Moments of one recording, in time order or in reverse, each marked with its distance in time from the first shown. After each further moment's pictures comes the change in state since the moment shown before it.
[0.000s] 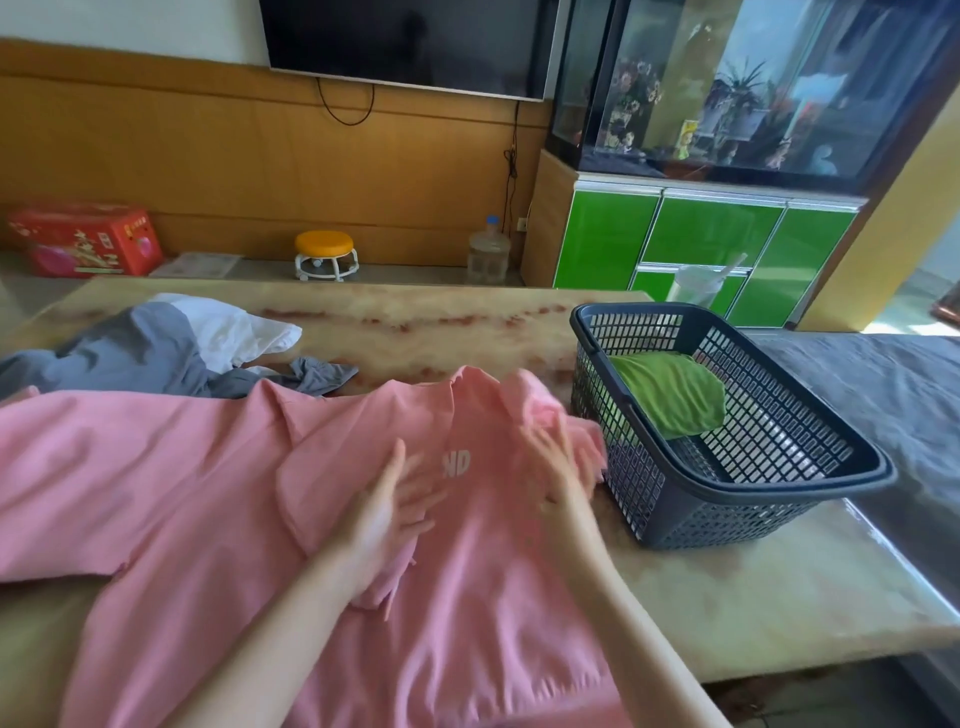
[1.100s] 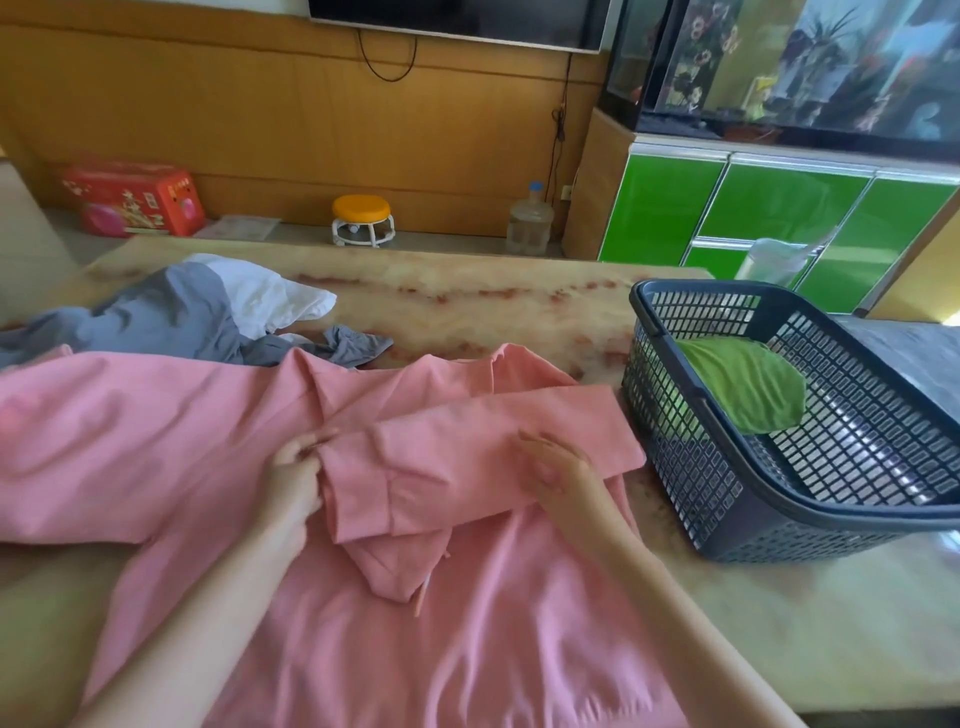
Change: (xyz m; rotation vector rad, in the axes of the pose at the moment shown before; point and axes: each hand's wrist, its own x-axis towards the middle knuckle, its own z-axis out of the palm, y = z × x) left_hand 0.035 -0.004 -0.106 0.065 0.561 0.145; right_hand 0.015 0.043 0.032 -0.099 -0.427 0.136
